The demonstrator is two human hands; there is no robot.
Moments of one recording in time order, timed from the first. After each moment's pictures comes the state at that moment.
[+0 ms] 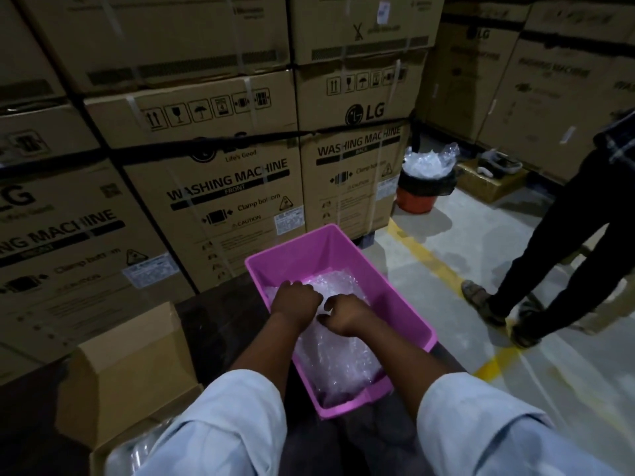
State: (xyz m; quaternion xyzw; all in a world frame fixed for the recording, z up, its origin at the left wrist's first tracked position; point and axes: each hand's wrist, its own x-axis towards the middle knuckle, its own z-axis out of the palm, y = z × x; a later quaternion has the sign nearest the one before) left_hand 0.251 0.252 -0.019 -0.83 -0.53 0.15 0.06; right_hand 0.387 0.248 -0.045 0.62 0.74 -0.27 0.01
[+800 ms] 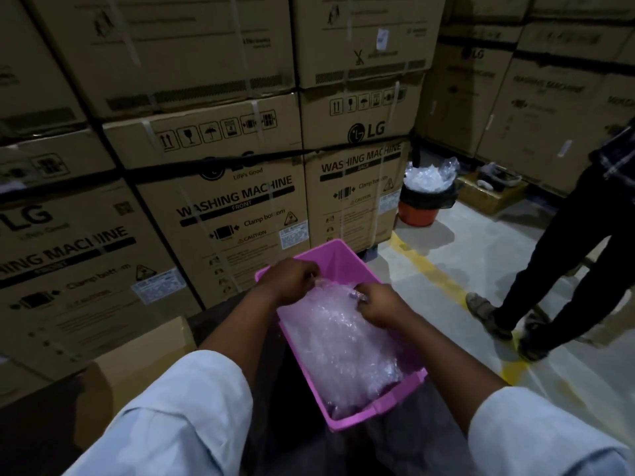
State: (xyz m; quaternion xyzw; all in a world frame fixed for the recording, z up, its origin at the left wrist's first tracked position) left_hand 0.216 0.286 0.046 -0.84 -0.52 -0.09 -0.15; right_hand 0.432 0.251 -0.001 0.62 0.73 -0.22 -0.15
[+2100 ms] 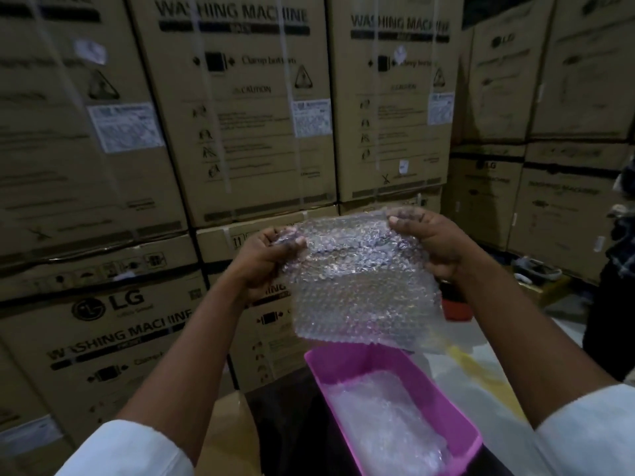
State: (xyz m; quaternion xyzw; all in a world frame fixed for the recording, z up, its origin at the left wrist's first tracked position) left_hand 0.136 0.201 0.293 -0.54 -0.37 -0.55 -0.52; right_hand 0.421 0.210 0.306 0.34 0.55 -0.54 -0.53
